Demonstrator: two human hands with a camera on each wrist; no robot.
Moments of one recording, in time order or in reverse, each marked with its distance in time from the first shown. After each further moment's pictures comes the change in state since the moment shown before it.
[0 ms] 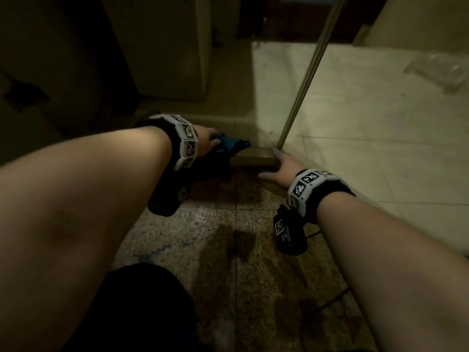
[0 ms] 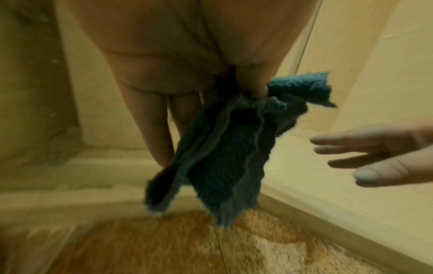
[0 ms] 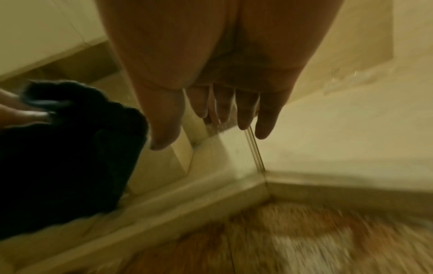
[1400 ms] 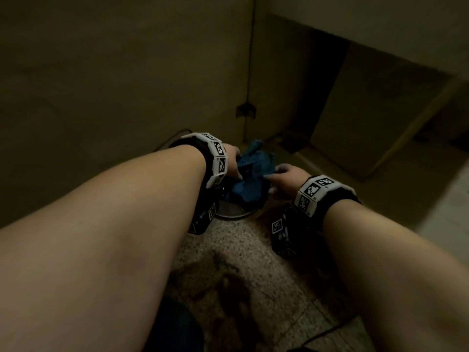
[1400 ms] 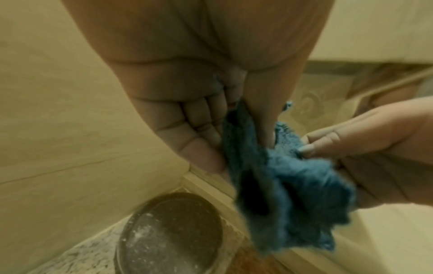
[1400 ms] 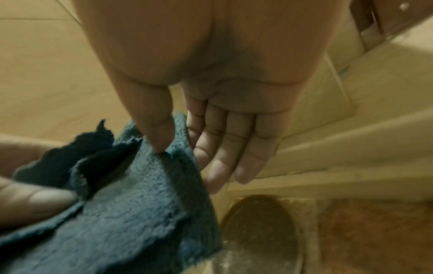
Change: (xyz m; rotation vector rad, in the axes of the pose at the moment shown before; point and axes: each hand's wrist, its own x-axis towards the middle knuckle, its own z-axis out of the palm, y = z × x) left_hand -0.149 -0.143 -0.029 -0.428 0.088 -0.764; right_hand 0.036 -0.270 0.045 0.223 -0.559 -0.472
